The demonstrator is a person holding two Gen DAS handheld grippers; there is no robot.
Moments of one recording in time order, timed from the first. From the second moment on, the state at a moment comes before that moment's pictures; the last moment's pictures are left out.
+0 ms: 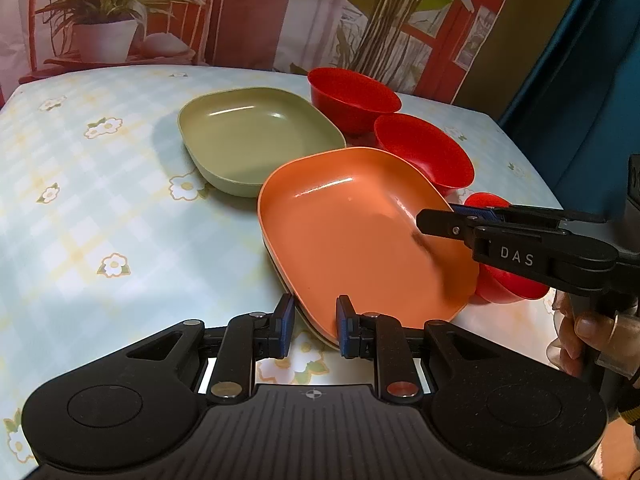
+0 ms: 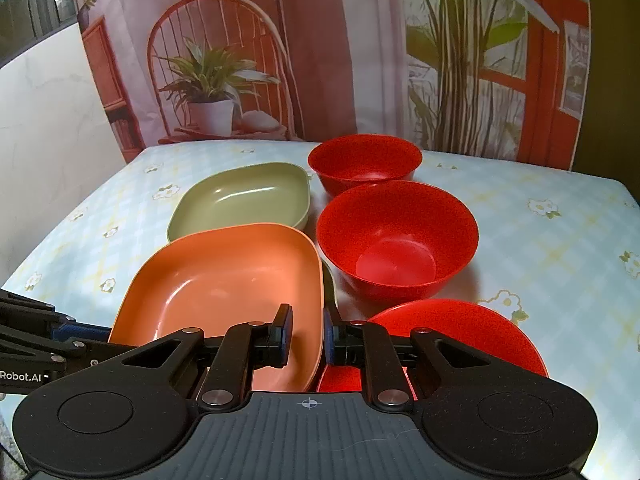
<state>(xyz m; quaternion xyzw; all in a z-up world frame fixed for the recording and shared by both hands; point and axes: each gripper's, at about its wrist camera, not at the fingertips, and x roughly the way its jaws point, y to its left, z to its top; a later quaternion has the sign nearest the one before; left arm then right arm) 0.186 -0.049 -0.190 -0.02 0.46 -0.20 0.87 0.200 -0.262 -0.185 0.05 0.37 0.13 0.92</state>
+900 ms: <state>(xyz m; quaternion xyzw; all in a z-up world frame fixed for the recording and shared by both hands) 0.186 -0.044 -0.189 -0.02 0.46 -0.20 0.87 0.198 -0.259 -0.187 0.04 0.38 0.13 0.91</state>
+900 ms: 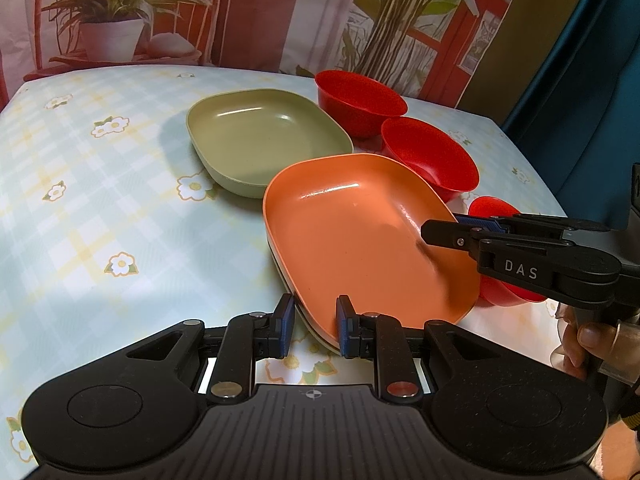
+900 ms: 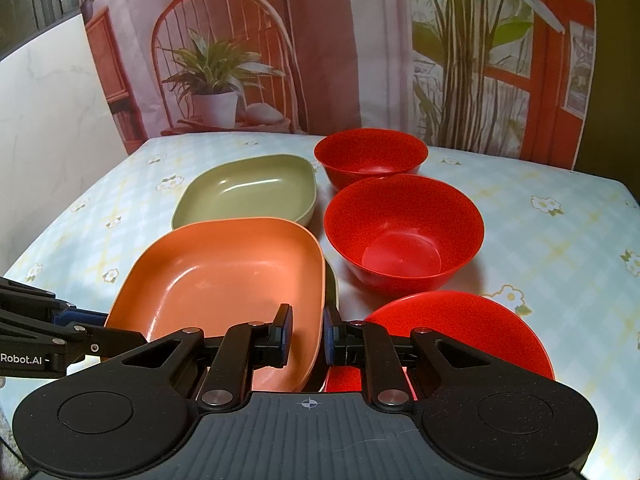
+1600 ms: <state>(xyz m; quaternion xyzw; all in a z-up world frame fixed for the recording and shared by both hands) 0.187 -0.040 -0.187 -0.03 0.44 -0.19 0.88 0.195 -0.266 -0.177 0.02 0.36 0.12 0.93</state>
